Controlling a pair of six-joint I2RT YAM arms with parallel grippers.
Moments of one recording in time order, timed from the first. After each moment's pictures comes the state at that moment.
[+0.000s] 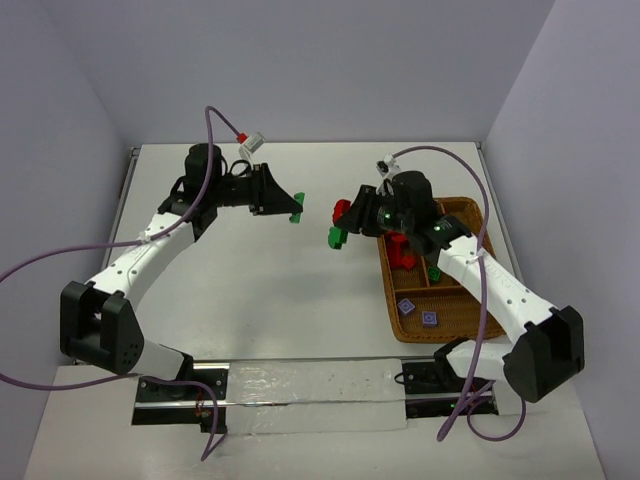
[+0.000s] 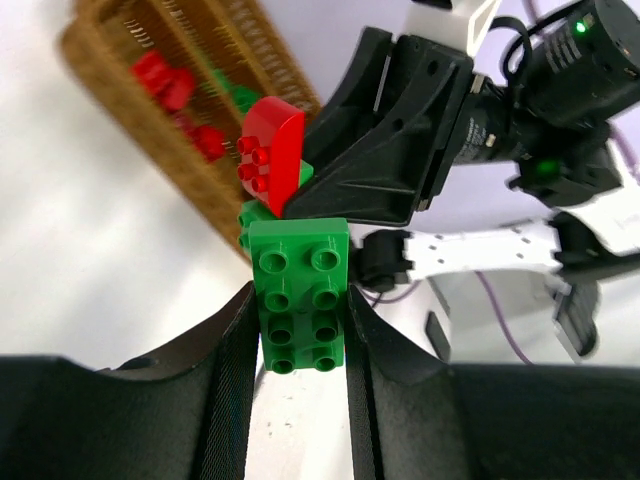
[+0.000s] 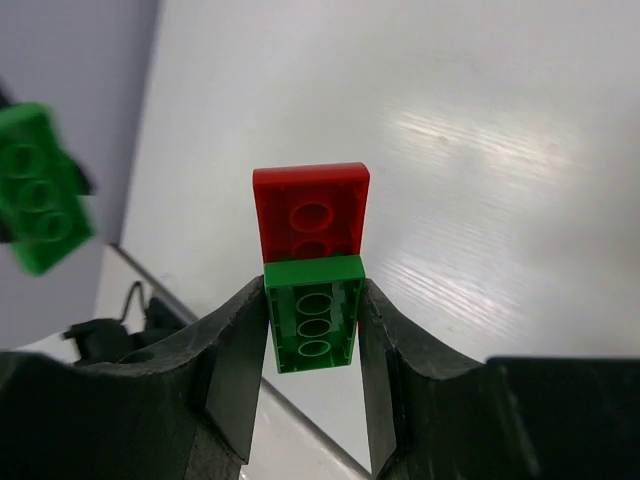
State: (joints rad) left arm -0.37 1.44 1.17 -0.04 0.96 -0.69; right arm 0.46 1.22 1.02 -0.27 -0.34 0.63
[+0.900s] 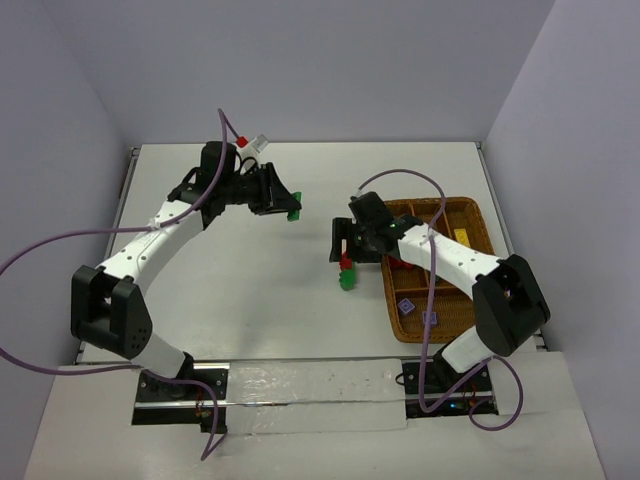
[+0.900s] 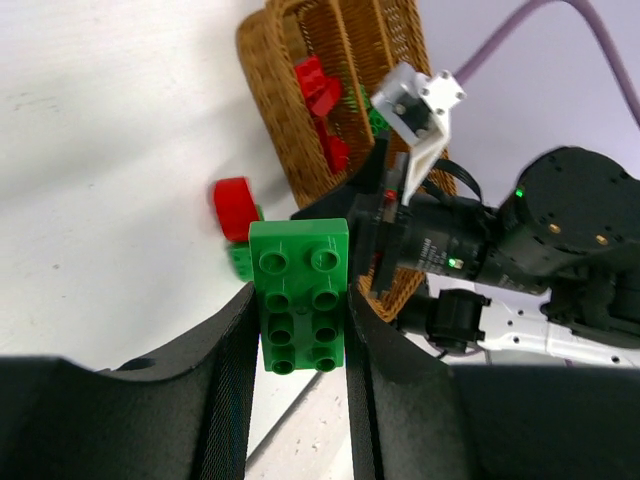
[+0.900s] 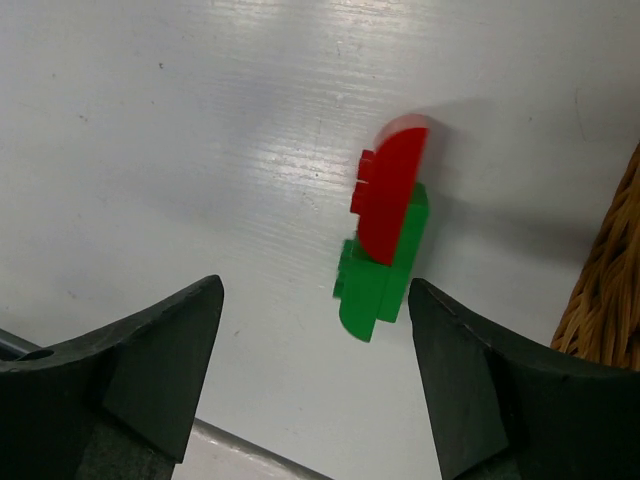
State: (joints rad) left arm -0.40 1.53 1.28 -0.32 0.63 -0.62; right arm 0.59 1.51 1.01 -0.46 -0.06 0.56
